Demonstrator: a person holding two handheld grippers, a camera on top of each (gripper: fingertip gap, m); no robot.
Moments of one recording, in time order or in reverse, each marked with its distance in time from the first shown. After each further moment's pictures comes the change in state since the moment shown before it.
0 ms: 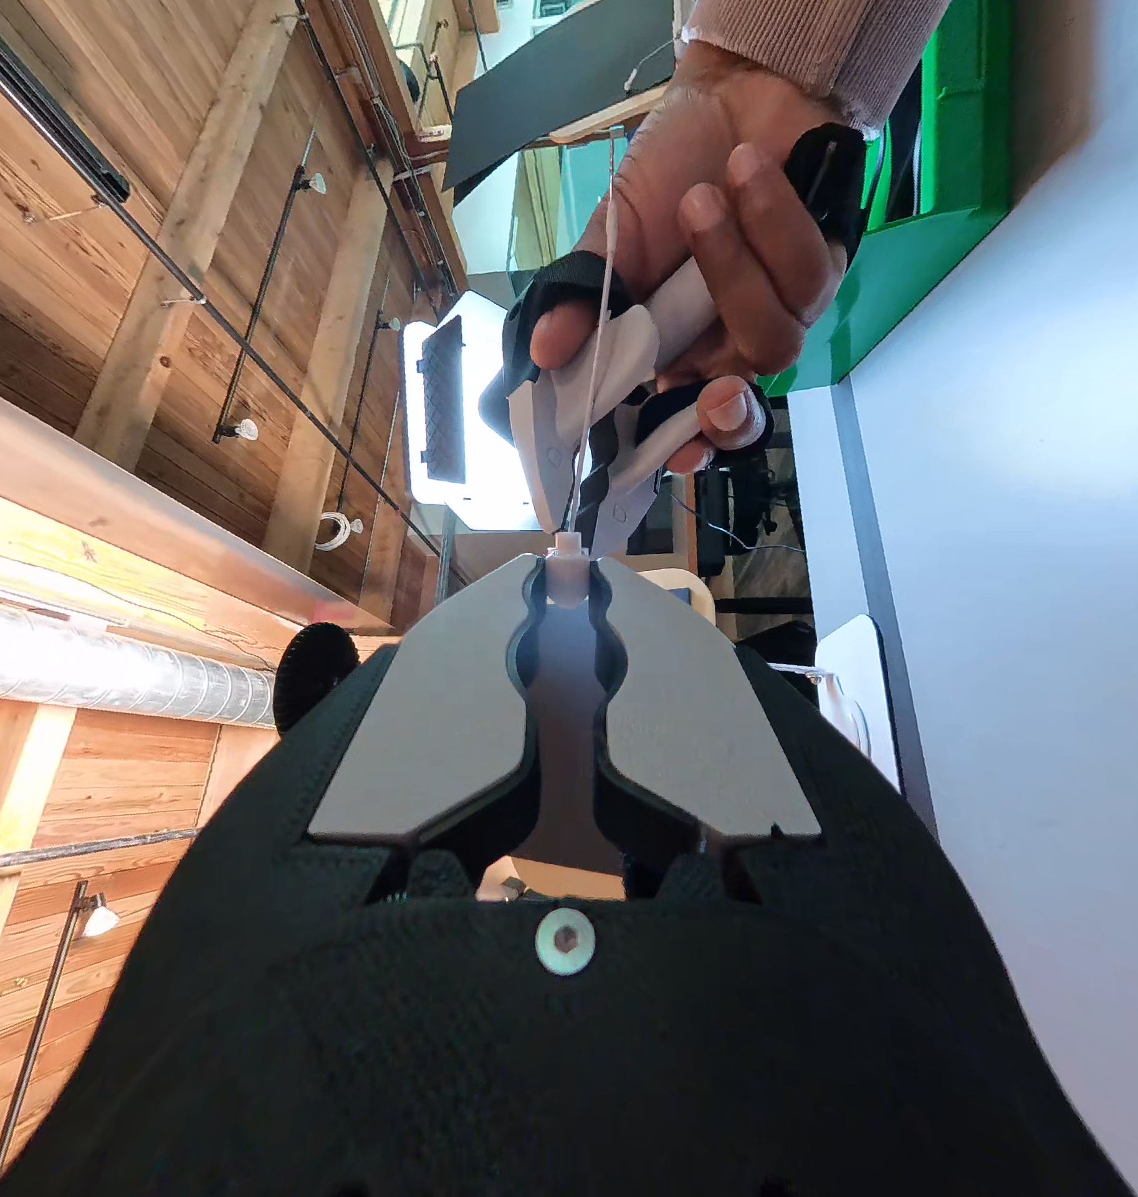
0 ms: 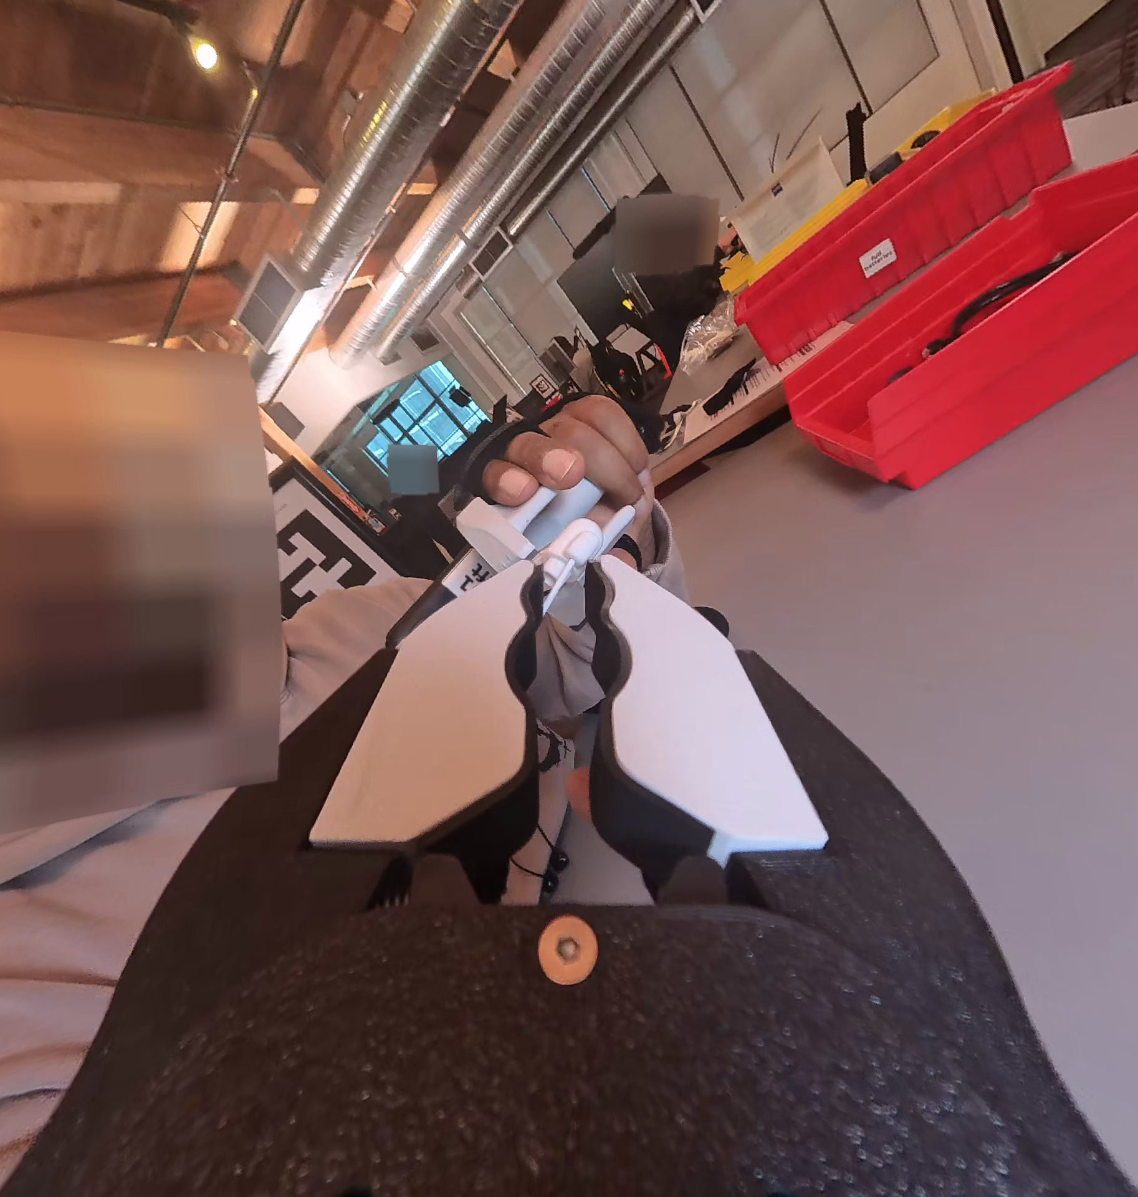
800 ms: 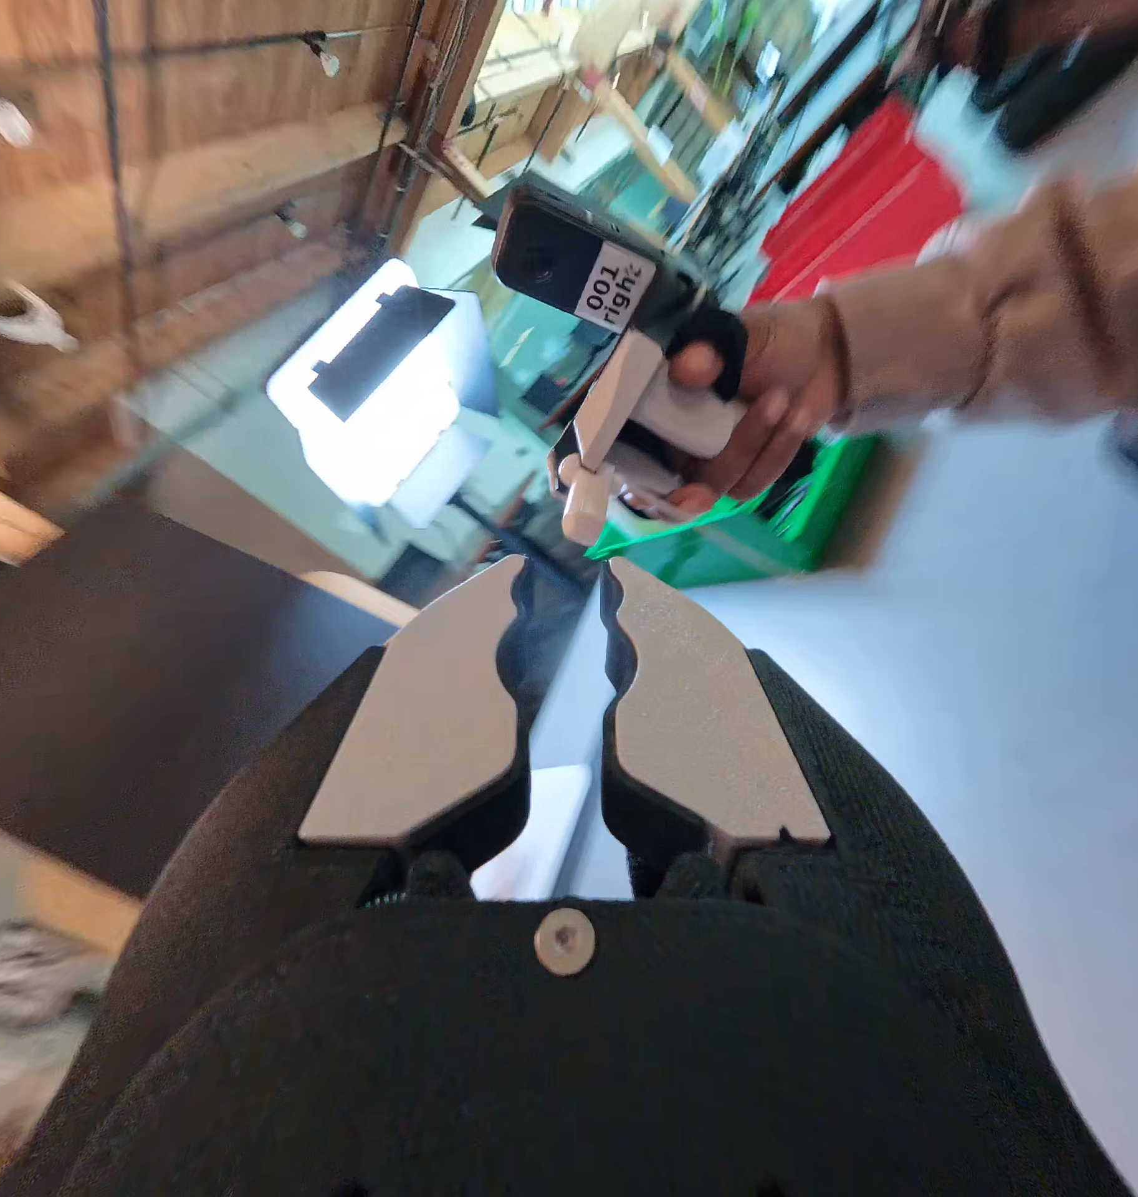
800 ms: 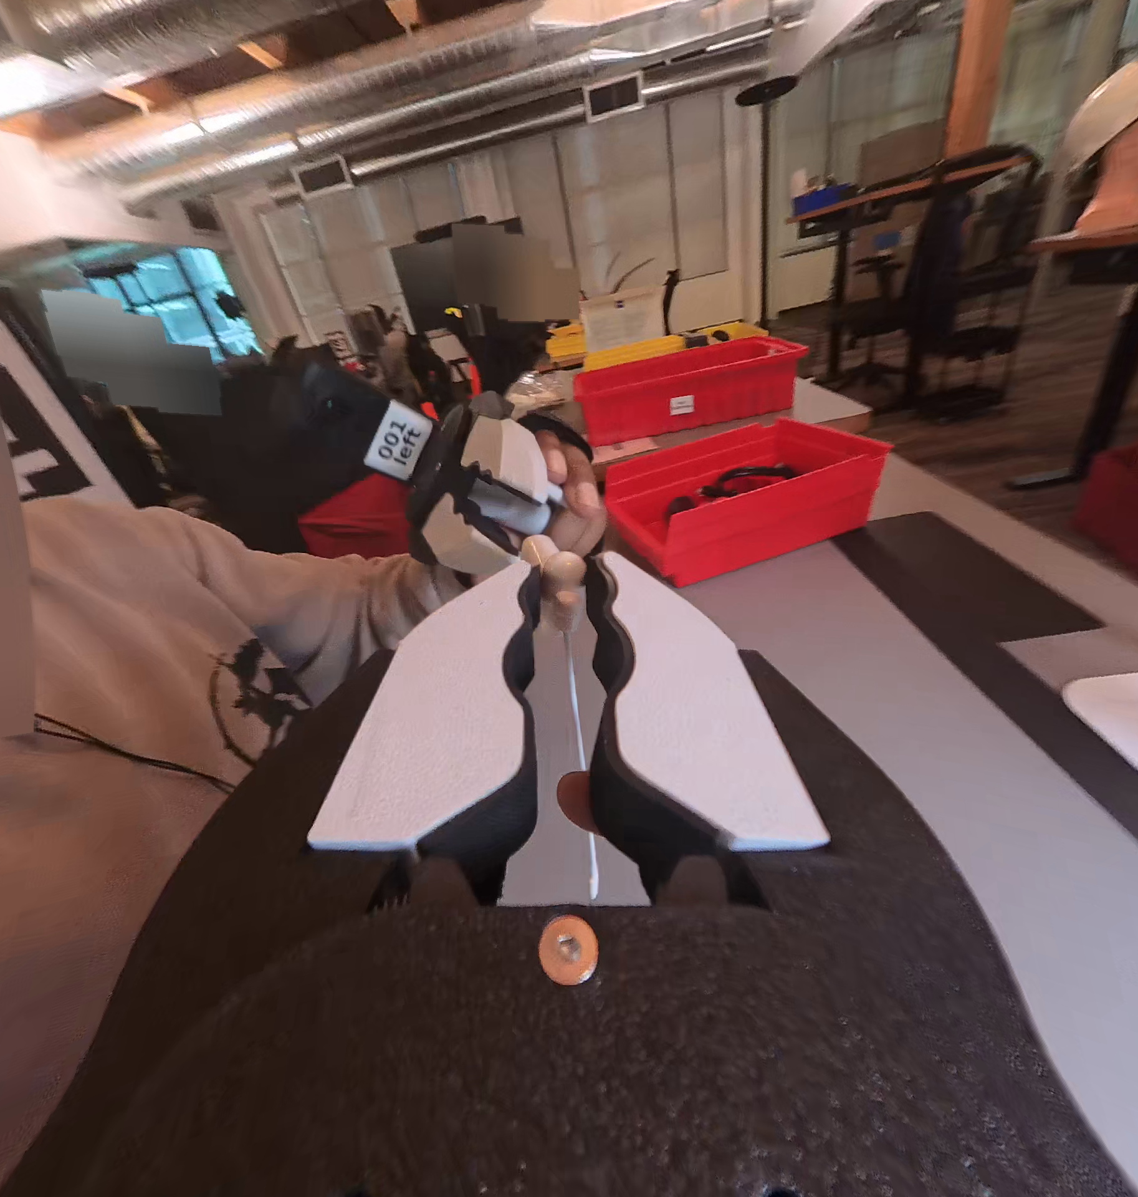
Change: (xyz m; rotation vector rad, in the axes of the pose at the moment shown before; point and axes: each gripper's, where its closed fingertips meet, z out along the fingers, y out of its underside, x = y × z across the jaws) left arm -0.021 0.011 -0.002 0.196 0.128 -0.878; right arm -0.016 -0.023 -0.023 0.033 0.273 -0.510
